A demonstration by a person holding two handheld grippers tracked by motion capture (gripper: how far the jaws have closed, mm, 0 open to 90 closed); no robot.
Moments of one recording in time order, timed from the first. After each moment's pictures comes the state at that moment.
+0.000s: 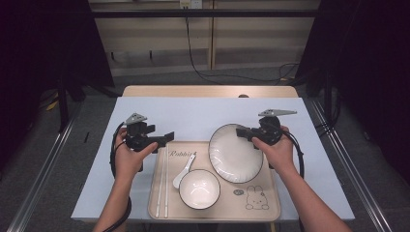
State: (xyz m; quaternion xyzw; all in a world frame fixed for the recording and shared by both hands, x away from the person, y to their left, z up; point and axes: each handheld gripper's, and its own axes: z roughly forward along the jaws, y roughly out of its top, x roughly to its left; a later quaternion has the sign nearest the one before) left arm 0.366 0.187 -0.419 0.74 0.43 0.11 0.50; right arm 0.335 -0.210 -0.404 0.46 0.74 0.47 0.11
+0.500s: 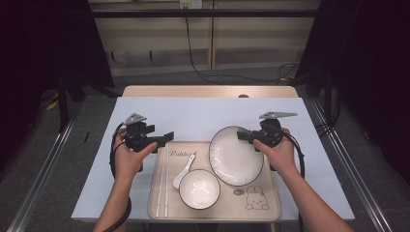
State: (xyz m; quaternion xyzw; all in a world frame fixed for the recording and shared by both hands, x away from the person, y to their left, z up) left arm 0.365 0.188 -0.420 0.74 0.44 0.11 0.50; right arm 0.334 -0.215 -0.411 0.47 0.75 0.47 0.10
